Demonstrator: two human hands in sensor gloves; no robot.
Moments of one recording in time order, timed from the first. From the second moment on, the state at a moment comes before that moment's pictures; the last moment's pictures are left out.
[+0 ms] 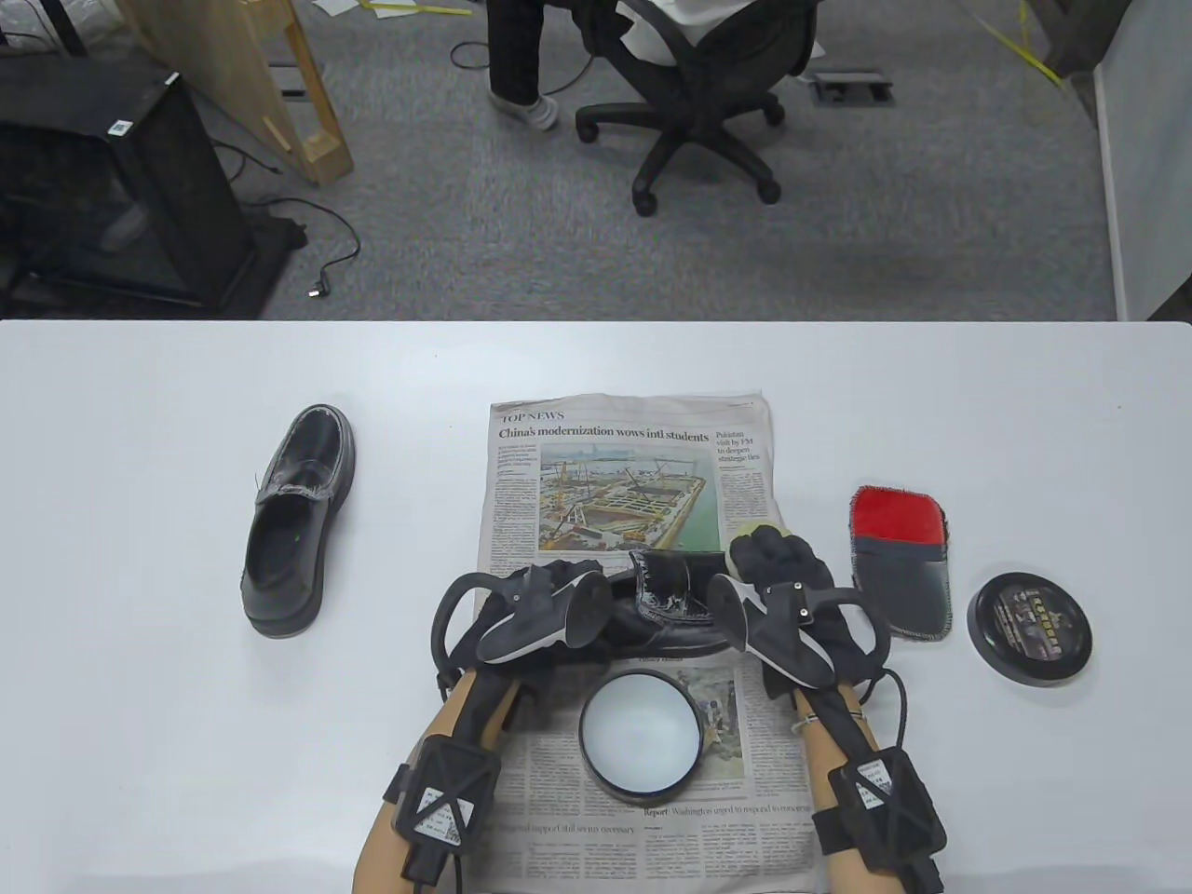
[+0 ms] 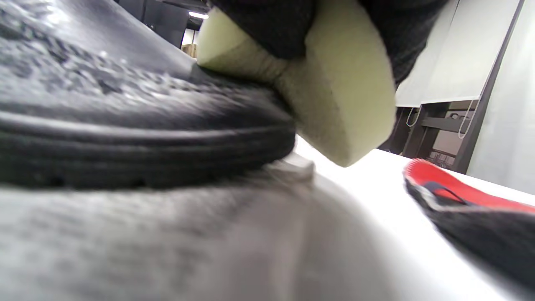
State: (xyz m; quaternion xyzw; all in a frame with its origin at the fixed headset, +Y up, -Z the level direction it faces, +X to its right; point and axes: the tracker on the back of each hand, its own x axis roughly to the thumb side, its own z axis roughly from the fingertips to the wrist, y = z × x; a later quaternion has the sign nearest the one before) left_hand -0.079 -0.749 -0.303 -0.07 -0.16 -0.06 0.98; right_hand 0.159 -0.738 -0.292 -0.03 0.09 -0.99 0.14
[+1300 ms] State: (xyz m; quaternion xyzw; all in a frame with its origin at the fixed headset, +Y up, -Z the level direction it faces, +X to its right) left_hand -0.080 -0.750 -0.304 -0.08 -0.16 -0.04 0.98; right_hand 0.124 -0.731 -0.260 -0.11 0.13 -0.97 0.16
